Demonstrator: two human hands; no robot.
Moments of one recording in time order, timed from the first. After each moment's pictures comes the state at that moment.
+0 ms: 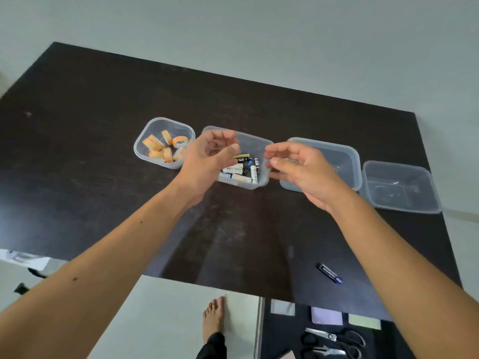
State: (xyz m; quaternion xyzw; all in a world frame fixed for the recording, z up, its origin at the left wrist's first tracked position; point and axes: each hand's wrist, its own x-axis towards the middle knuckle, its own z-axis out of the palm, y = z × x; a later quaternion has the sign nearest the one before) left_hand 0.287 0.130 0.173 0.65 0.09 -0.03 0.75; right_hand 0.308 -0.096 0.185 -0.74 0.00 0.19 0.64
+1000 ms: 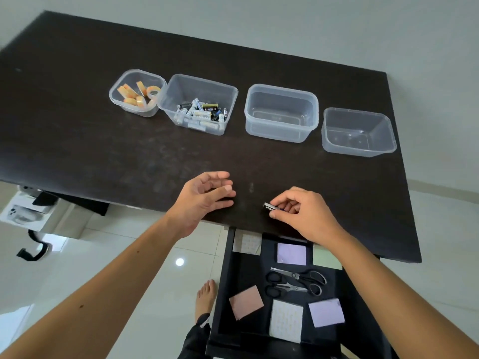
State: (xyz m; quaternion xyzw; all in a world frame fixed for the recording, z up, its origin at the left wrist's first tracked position) left_hand 0.114 0.046 0.108 0.58 0.17 -0.15 0.78; right_hand 0.135 -0.227 0.110 -0.88 -0.08 0.17 0.43
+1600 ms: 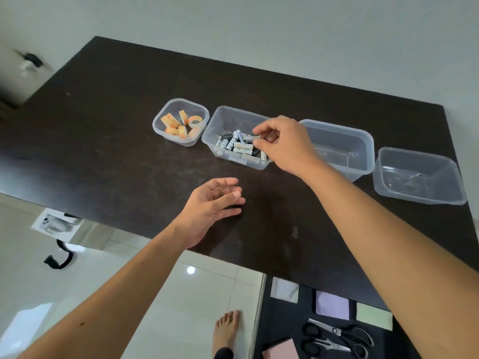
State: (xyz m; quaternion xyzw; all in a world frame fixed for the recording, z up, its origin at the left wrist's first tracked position) left_hand 0.169 0.122 0.119 0.56 0.20 -0.13 0.79; right_hand 0.316 -0.054 0.168 -0.91 -0.17 0.02 0.38
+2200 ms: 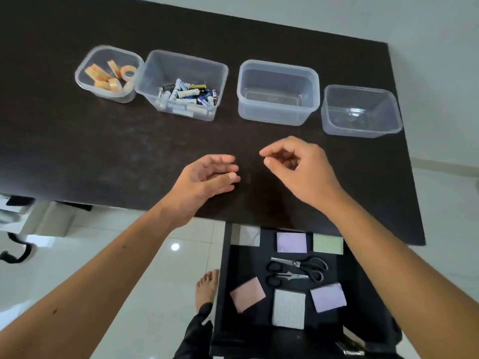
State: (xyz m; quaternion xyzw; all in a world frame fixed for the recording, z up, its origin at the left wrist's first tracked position) left_hand 0.129 0.037 0.107 0.60 0.10 -0.20 0.77; right_hand 0.160 -0.200 0.150 -0.89 -0.11 0.05 0.43
